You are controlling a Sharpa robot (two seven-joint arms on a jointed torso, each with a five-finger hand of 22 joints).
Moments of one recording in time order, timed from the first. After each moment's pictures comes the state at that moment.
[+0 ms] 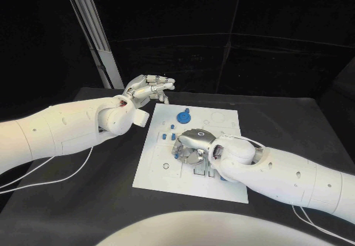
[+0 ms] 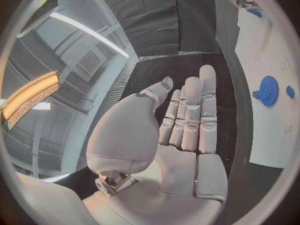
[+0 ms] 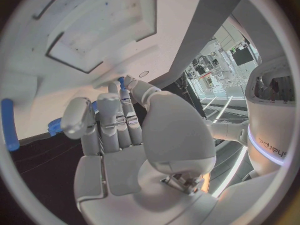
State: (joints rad) left arm 1.21 -0.76 -0.15 1.29 0.04 -0.07 0.47; left_hand 1.33 -0.07 0.36 -0.02 0.06 0.94 0.19 0.20 0.07 0.93 0.13 0.47 0.09 1.15 0.04 0.99 0.49 0.17 1.19 0.14 0.60 0.62; right arm 0.90 -0.54 0.05 1.49 -1.76 -0.16 -0.05; right_hand 1.32 -0.13 0.47 -0.07 0.09 1.05 0.17 0.07 0.07 1.16 0.10 0.07 0.07 1.45 0.00 1.00 0.78 0.09 1.31 0.11 1.32 1.09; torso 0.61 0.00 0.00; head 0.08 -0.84
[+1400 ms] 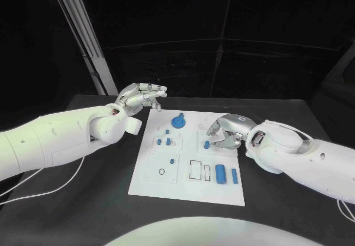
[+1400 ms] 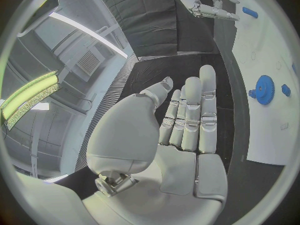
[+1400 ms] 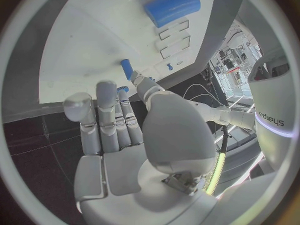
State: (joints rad) left arm 1.21 -0.77 -0.16 1.30 0.04 -0.06 0.47; left_hand 1.33 -0.07 0.36 -0.02 0.06 0.94 0.19 0.19 0.07 0.93 0.13 0.48 0.09 1.15 0.04 0.99 0.49 0.17 1.19 0.14 0.60 0.62; right arm 0.95 -0.84 0.12 1.61 -1.70 -0.18 -0.16; right_hand 1.31 -0.13 0.30 -0.02 0.11 0.96 0.17 0.07 0.07 1.06 0.10 0.10 0.07 1.43 0.02 0.90 0.64 0.11 1.25 0.12 1.23 0.94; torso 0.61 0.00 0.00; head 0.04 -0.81
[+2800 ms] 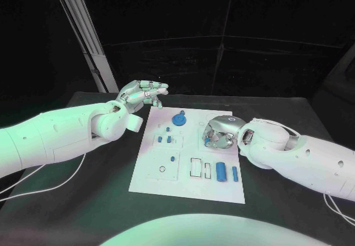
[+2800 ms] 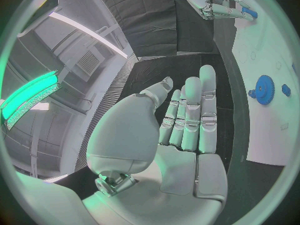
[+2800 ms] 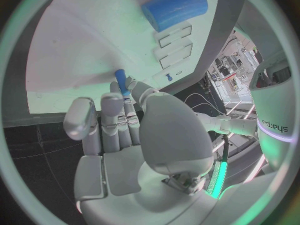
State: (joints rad) left arm 1.21 -0.77 -0.16 1.30 0.04 -0.06 0.47; left_hand 1.33 -0.07 0.36 -0.02 0.06 0.94 0.19 0.19 0.07 0.93 0.13 0.48 0.09 1.15 0.04 0.99 0.49 0.17 1.19 0.14 0.60 0.62; right arm 0.95 -0.76 0.12 1.55 -1.75 -0.09 -0.15; right_hand 1.39 -0.05 0.42 -0.03 0.06 1.10 0.14 0.09 0.08 1.21 0.07 0.15 0.07 1.46 -0.02 1.01 0.76 0.11 1.34 0.09 1.32 1.11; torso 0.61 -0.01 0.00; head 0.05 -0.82
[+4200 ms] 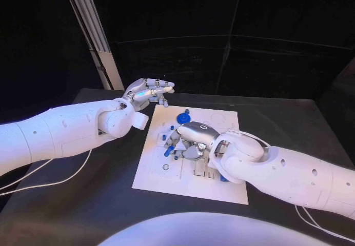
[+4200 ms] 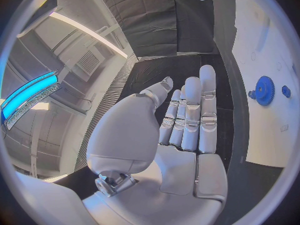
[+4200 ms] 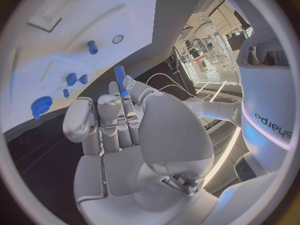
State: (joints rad) left arm 1.21 -0.76 -0.16 1.29 0.04 -0.06 0.47; left_hand 1.33 -0.07 0.36 -0.02 0.06 0.94 0.20 0.19 0.07 0.93 0.12 0.48 0.09 1.15 0.04 0.99 0.49 0.17 1.19 0.14 0.60 0.62; right arm 0.93 -0.58 0.06 1.62 -1.62 -0.25 -0.03; right_hand 1.41 -0.05 0.46 -0.05 0.06 1.10 0.14 0.09 0.08 1.22 0.07 0.13 0.07 1.46 -0.02 1.03 0.78 0.11 1.34 0.09 1.33 1.12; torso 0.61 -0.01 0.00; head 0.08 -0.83
